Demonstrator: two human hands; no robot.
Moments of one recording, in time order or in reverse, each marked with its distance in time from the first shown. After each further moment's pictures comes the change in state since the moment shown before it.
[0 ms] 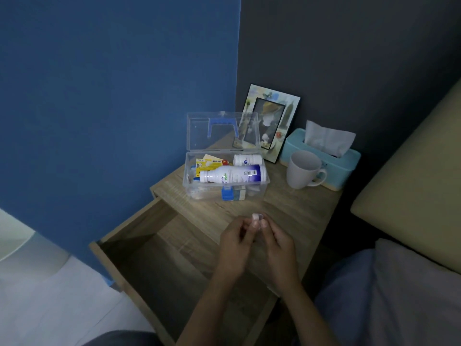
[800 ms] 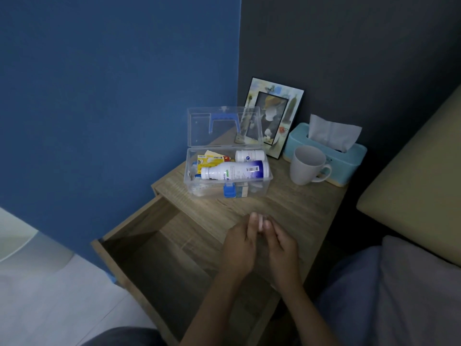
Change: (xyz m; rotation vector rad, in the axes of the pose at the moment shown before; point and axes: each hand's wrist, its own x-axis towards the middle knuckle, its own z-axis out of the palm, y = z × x) left_hand 0.002 -0.006 0.007 0.188 -0.001 -0.046; right_hand -0.004 0.014 0.001 -0.010 0.041 -0.030
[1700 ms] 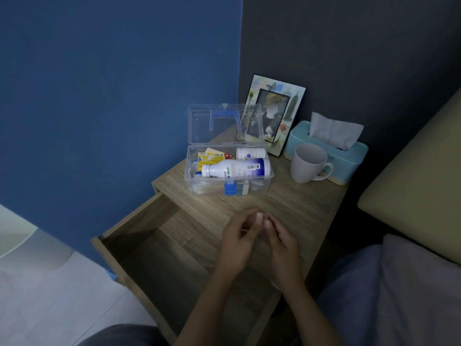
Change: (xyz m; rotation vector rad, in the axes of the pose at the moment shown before) left_hand 0.001 -0.002 -0.009 -0.251 -0.024 0.002; right_hand 0.002 0.002 -0.002 0.030 -0.006 0.063
